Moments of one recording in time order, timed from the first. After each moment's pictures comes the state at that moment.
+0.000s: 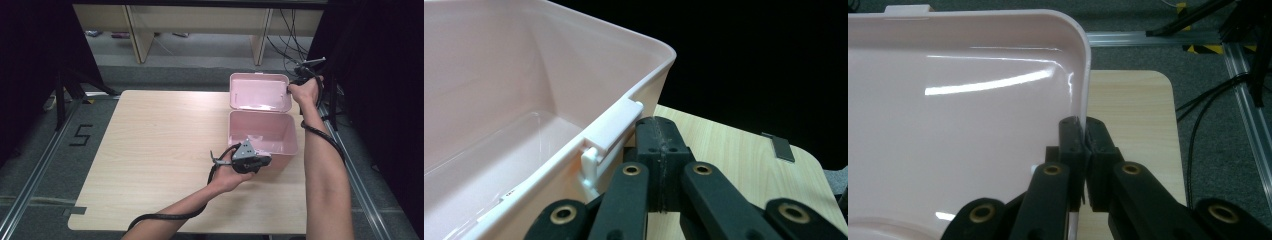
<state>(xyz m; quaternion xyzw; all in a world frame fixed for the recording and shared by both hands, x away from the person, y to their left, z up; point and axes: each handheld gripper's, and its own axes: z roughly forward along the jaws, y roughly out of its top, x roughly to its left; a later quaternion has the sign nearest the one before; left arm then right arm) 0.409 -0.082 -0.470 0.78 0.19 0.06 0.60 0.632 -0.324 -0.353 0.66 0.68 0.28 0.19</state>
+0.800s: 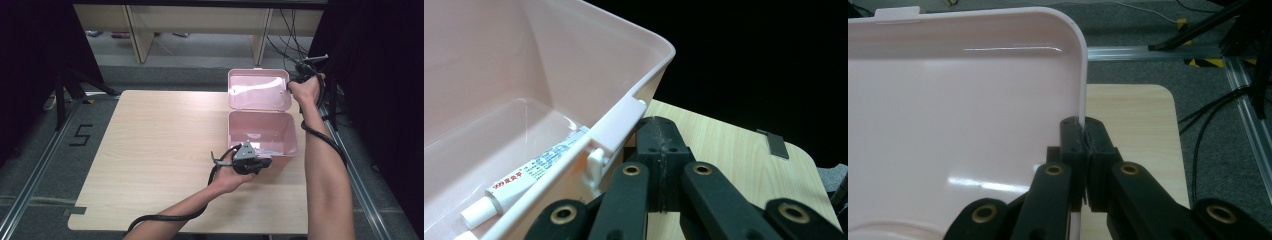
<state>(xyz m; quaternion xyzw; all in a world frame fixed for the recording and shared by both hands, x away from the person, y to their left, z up) 0.407 -0.084 -0.472 0.78 0.19 0.05 0.59 0.620 -0.318 -0.337 0.64 0.67 0.30 0.21</state>
